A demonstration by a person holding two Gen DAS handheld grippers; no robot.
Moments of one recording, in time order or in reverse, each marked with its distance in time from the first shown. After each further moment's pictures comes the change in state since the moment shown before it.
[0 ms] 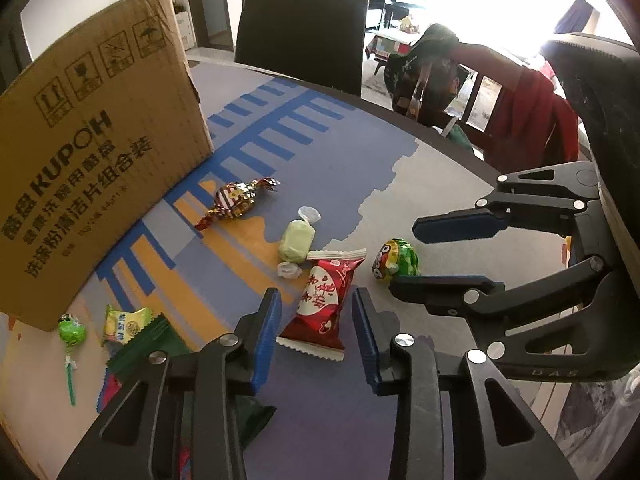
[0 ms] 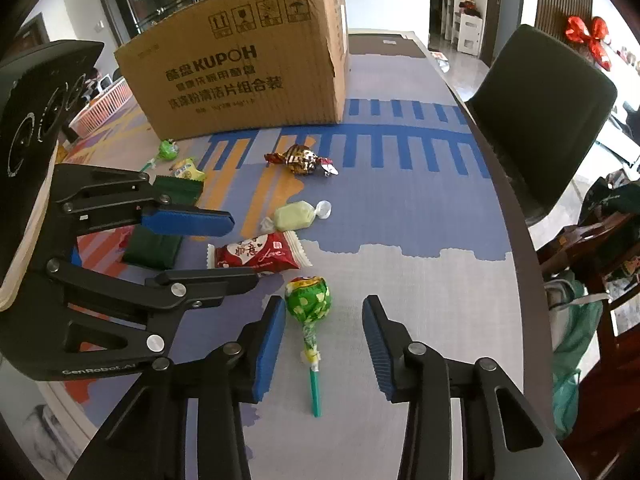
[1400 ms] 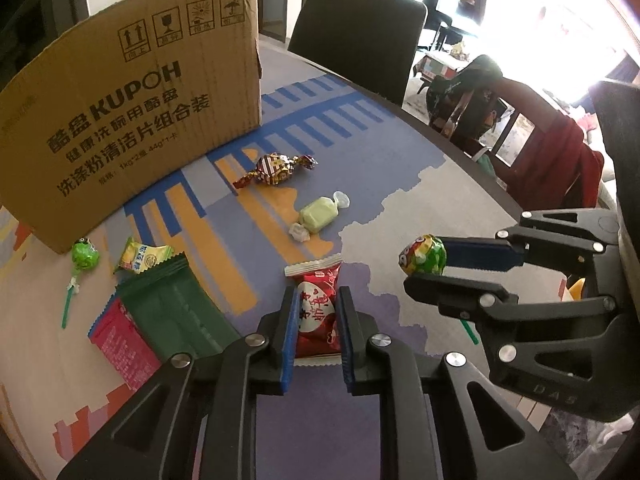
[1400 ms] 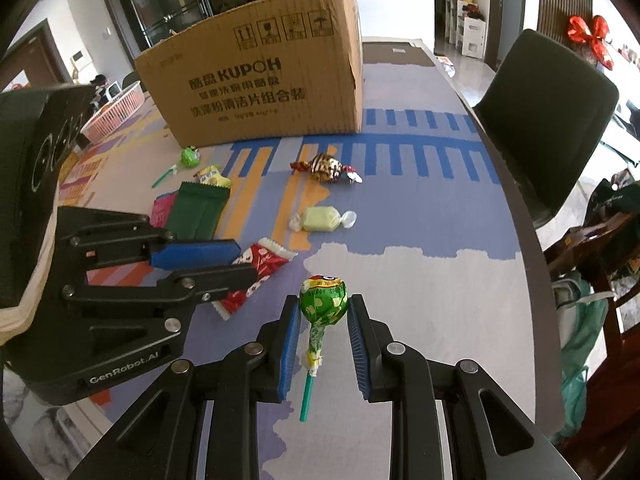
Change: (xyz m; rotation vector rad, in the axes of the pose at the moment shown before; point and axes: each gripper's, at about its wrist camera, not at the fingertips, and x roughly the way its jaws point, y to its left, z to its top) left arm -0.014 0.007 -0.018 -0.220 -0.013 0.049; right arm -0.013 0.013 -0.003 0.010 -0.023 0.030
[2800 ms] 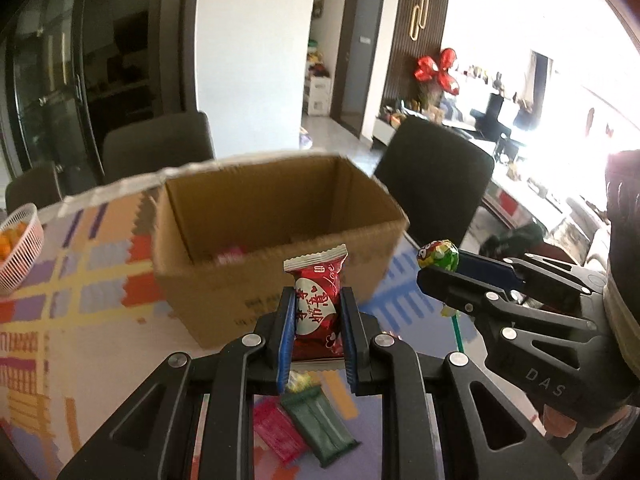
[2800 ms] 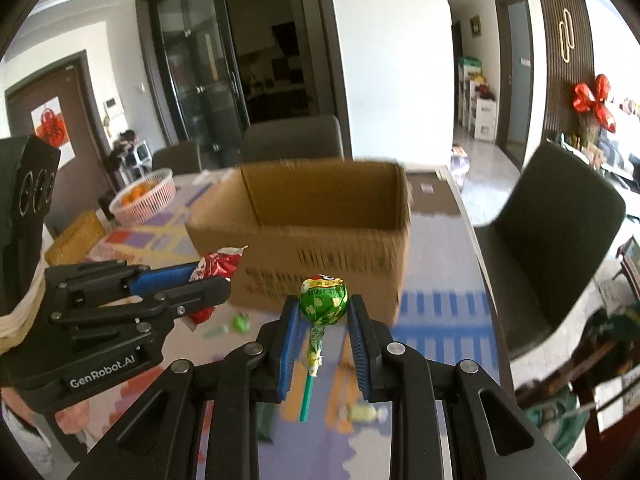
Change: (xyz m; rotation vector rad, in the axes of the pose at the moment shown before) left arm -0.144 0.084 0.066 -0.224 -0.368 0.170; right arm -0.068 0.046 0.127 -0.076 -0.331 0.040
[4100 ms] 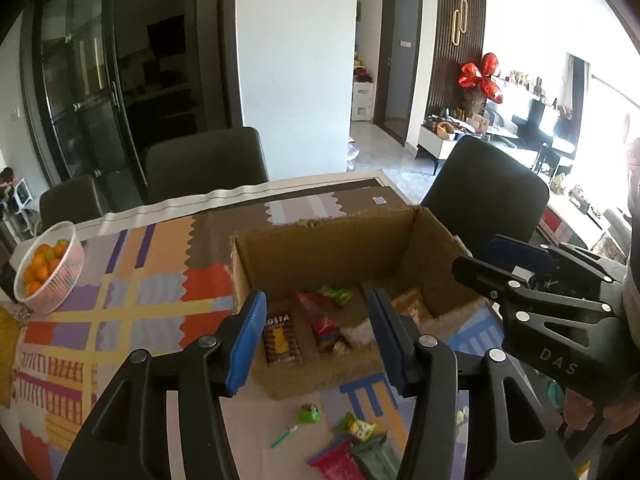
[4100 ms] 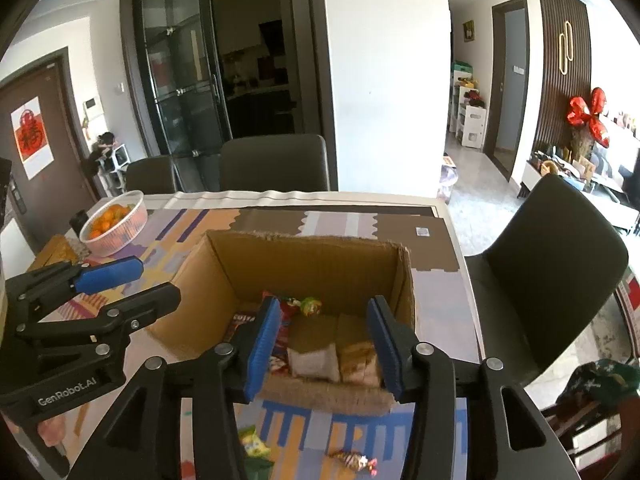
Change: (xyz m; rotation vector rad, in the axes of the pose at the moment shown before) left arm 0.012 0.045 0.049 -0.030 0.001 0.156; right arm 0.055 0.000 0.086 -0.010 0.010 -0.072
